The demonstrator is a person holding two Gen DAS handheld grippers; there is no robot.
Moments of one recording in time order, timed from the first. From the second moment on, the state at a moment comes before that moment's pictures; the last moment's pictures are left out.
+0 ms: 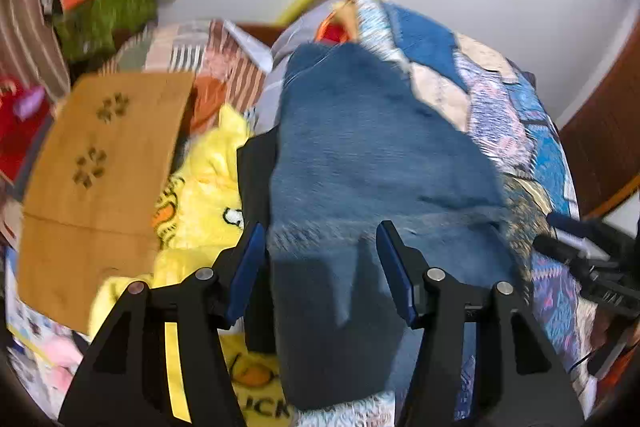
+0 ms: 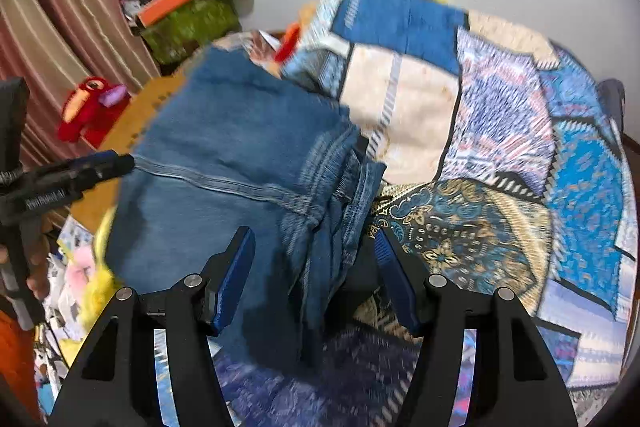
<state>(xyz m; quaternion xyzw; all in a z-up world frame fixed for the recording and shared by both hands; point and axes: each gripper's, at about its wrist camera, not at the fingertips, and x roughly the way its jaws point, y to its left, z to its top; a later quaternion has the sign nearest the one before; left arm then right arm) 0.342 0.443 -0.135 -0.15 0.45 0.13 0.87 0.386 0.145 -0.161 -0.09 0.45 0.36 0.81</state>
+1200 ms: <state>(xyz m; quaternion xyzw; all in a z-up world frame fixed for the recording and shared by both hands) 0.003 0.179 0.072 -0.05 0.05 0.21 0.98 0.110 0.035 0.015 -0.03 0.10 0.37 0.92</state>
